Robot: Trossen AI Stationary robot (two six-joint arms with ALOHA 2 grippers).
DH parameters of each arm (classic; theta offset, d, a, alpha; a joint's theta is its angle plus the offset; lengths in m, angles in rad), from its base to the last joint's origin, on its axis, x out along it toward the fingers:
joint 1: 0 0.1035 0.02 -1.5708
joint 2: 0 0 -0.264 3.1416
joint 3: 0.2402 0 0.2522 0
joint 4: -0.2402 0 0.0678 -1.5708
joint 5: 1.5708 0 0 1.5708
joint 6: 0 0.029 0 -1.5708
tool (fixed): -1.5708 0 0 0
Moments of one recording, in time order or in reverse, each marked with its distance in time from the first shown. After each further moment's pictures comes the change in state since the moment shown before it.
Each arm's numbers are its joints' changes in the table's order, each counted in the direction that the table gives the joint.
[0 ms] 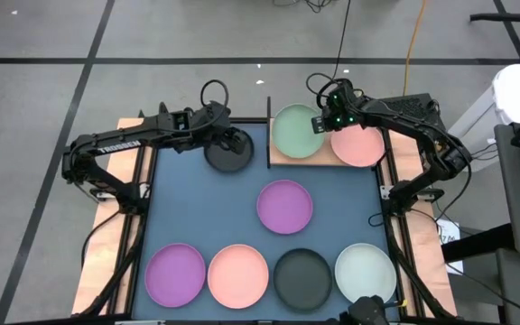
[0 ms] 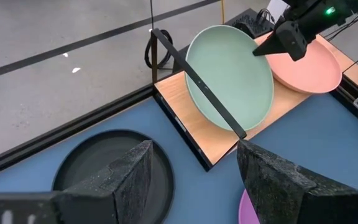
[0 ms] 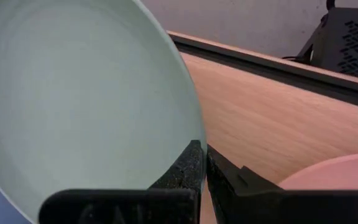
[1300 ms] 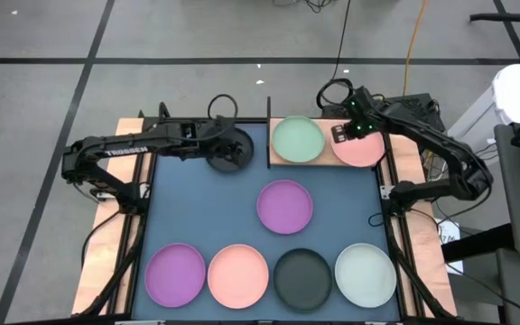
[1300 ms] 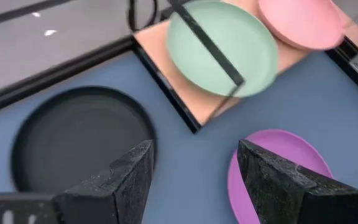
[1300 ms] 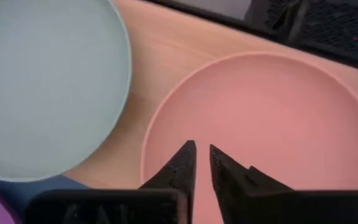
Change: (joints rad) left arm -0.017 -0.001 -0.154 0.076 -0.120 -0.065; right arm 0.001 -0.249 -0.041 -0.345 -0.161 -0.052
